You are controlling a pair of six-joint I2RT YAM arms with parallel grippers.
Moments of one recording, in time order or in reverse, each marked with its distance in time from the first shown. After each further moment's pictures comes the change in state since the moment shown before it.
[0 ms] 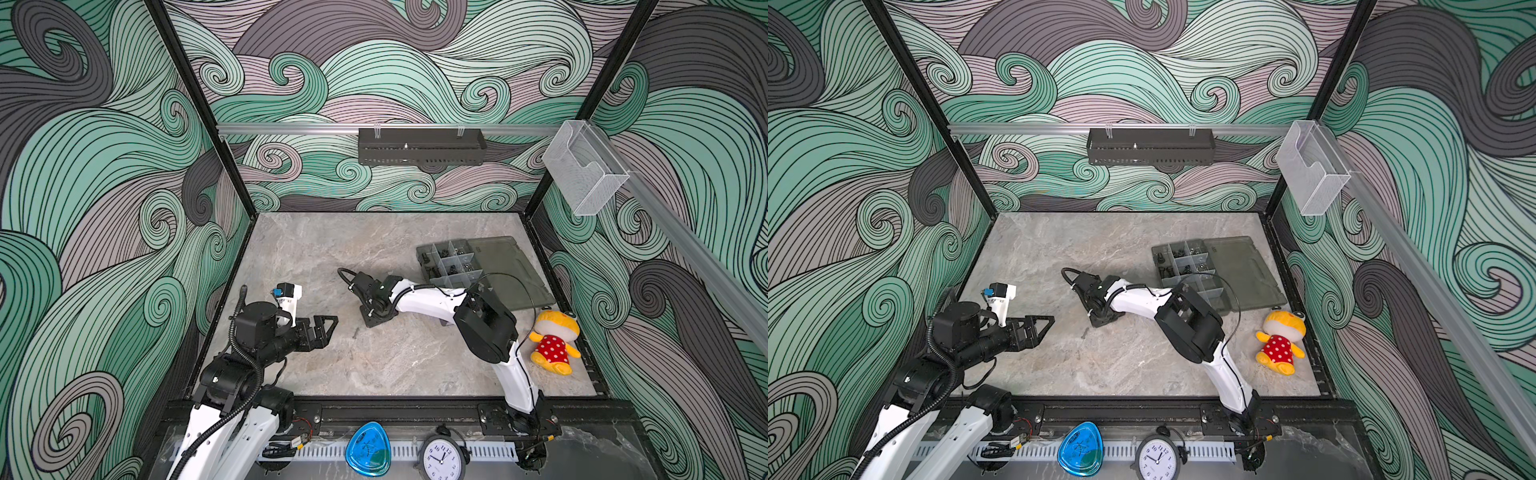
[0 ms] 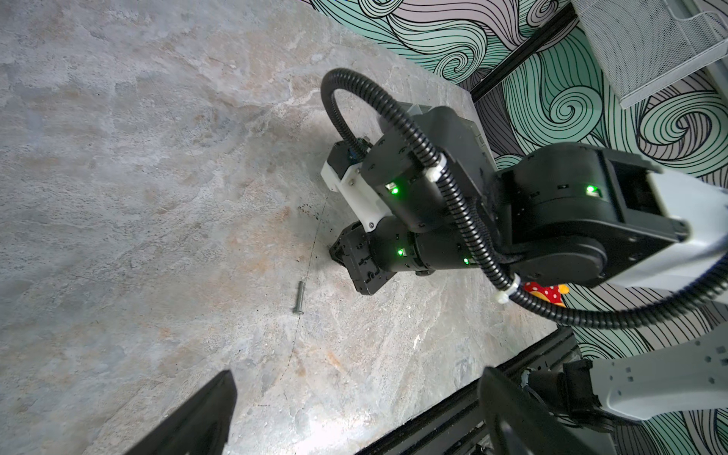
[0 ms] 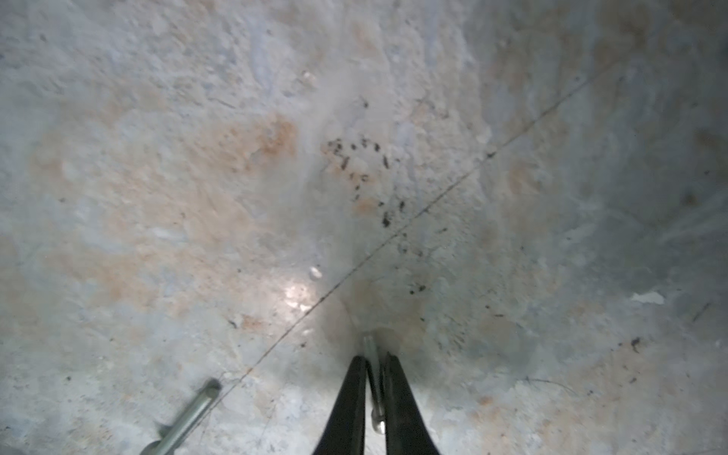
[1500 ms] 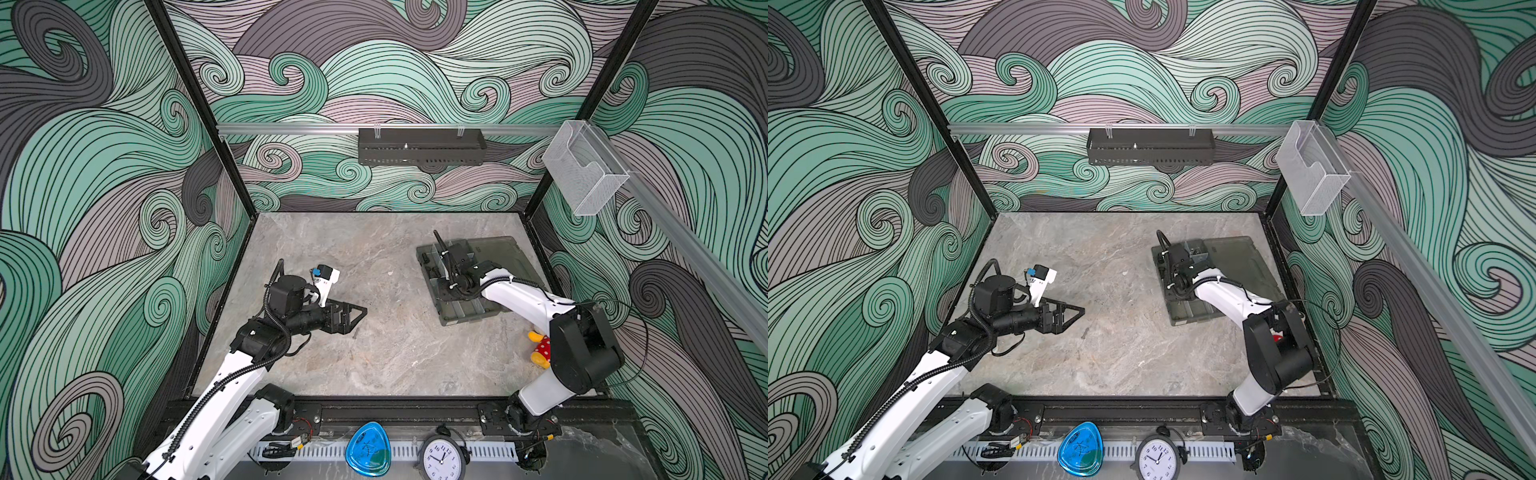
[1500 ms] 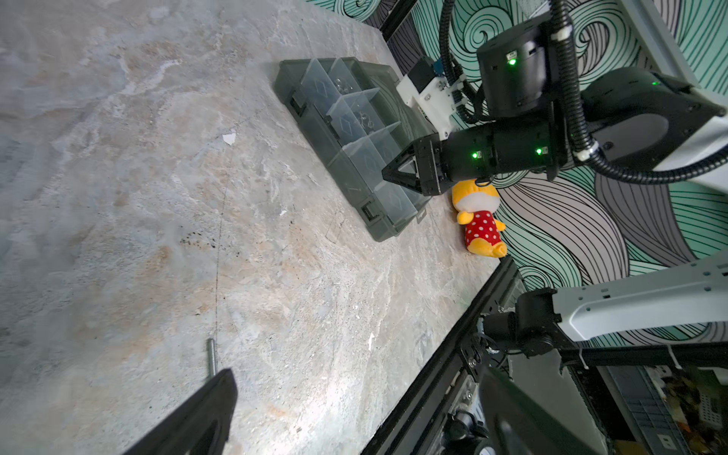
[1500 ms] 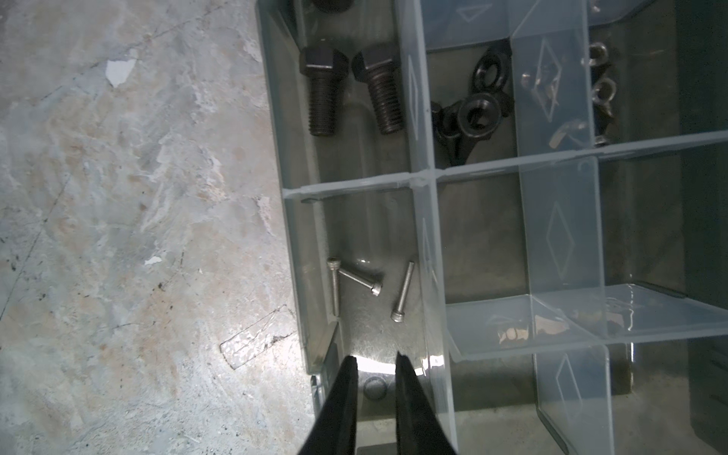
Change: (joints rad) left arm -0.113 0.295 -0.011 0.315 0.190 0.097; right arm -0.470 -0.542 -0.483 0.090 -0.003 -0.180
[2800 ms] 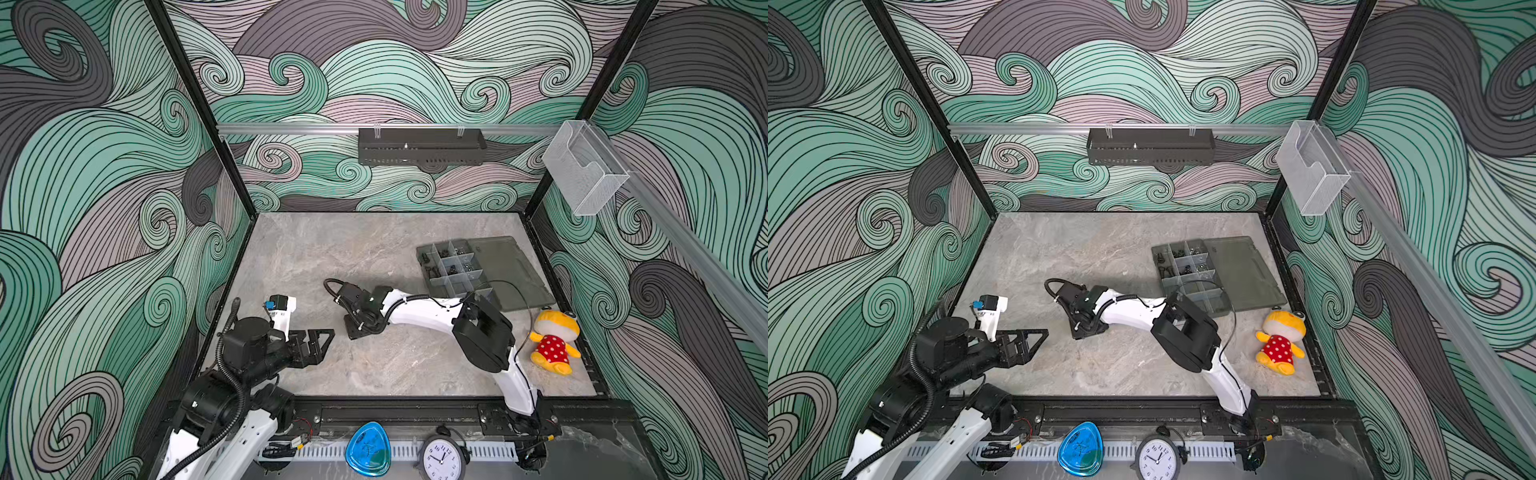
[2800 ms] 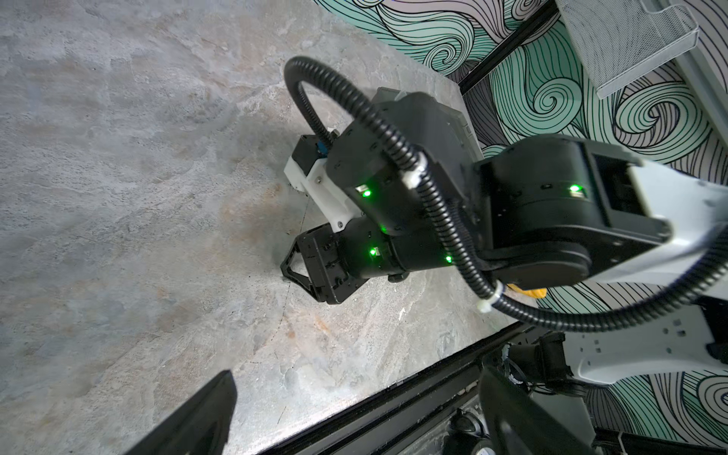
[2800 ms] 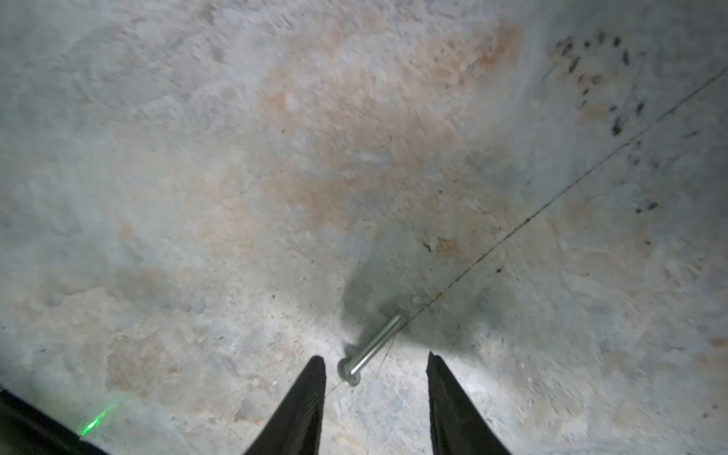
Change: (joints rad) left arm 0.000 -0.406 0.072 -0.468 -0.256 -0.175; right arm 0.587 0.575 0.561 -0.076 -0.117 0.378
